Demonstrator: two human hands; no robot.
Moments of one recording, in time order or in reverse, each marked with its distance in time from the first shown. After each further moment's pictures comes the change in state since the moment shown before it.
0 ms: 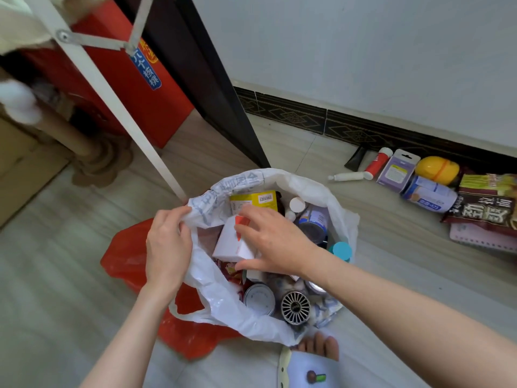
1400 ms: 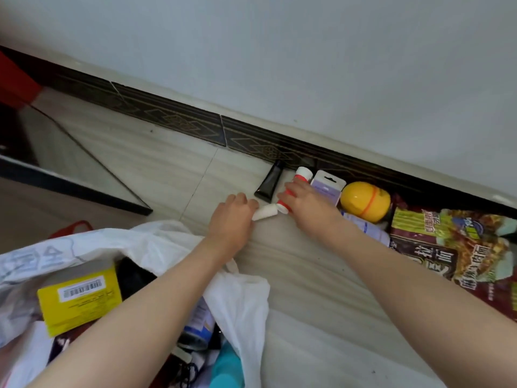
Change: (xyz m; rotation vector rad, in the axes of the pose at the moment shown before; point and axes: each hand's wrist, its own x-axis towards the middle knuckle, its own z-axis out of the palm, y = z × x) left_hand 0.102 0.205 0.323 0.317 -0.668 0.515; right_hand -0.071 0.337 0.014 -0.127 -0.183 0.513
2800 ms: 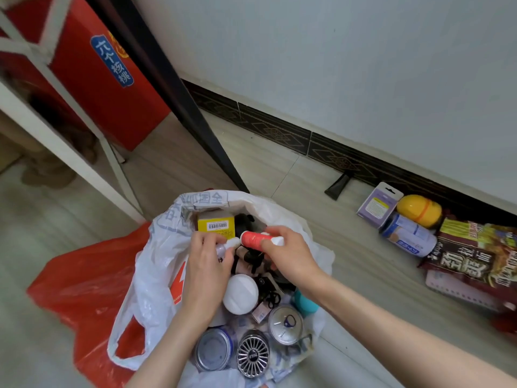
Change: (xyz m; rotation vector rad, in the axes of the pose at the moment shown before) left_hand -0.257 -0.077 -0.057 -0.481 0.563 -0.489; right_hand -0.086 -0.250 -0.062 1.253 -0.100 0.446
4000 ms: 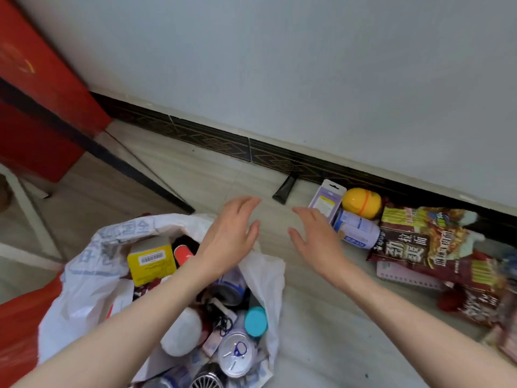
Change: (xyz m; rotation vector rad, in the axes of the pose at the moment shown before) left_hand 0.071 0.097 0.090 0.029 -0.356 0.599; right_hand 0.036 0.052 -0.138 -0.702 0.339 -0.288
